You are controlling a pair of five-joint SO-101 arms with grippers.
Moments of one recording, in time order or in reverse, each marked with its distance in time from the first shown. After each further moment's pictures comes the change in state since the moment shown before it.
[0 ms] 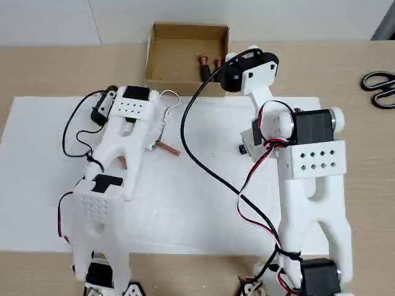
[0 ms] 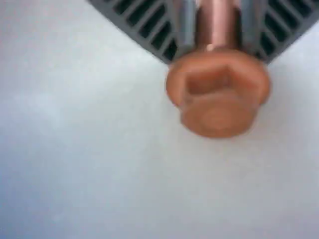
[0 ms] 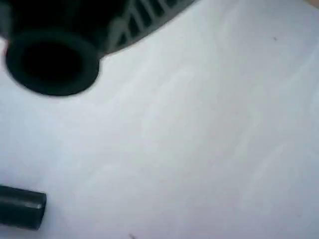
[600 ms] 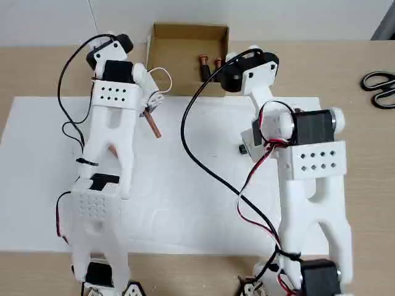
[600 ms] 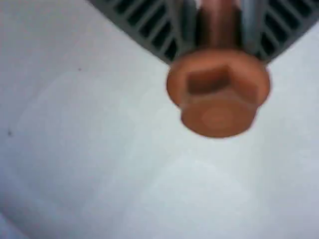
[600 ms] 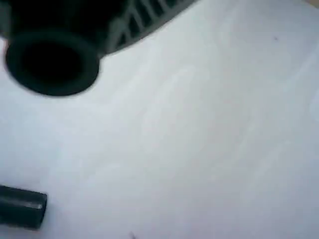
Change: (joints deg) left arm -2.0 -0.2 -27.9 16.3 -35.9; right arm 0.1 -1.1 0.0 0.0 0.0
